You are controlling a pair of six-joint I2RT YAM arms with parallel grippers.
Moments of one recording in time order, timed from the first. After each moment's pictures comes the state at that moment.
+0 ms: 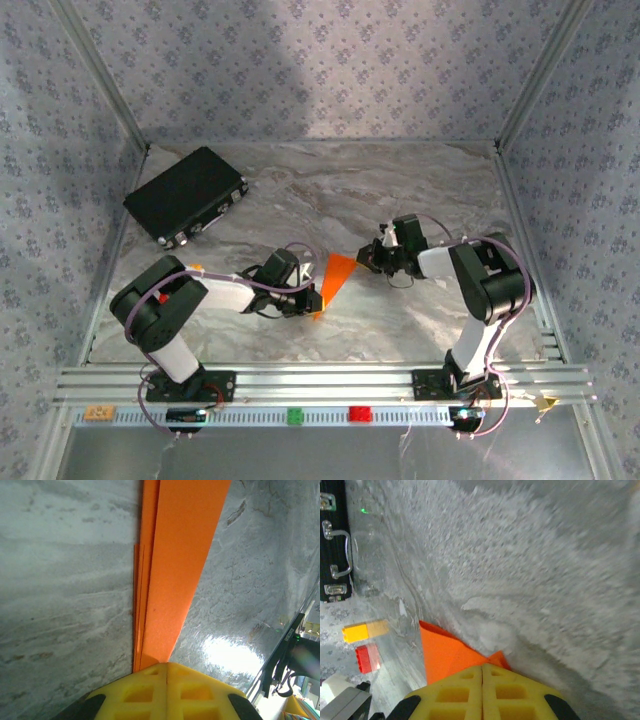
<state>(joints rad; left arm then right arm) -0.79 1.65 0.58 0.18 0.54 -0.89 0.31 1.77 0.68 0.24 -0.61 0.79</state>
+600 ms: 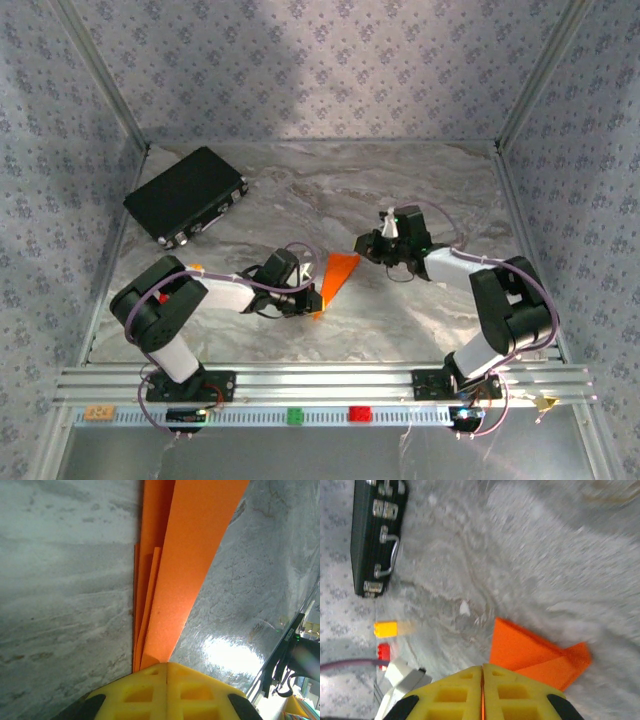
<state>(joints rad) -0.79 1.65 0.58 0.18 0.54 -0.89 0.39 1.56 0.69 0.16 -0.56 0.78</state>
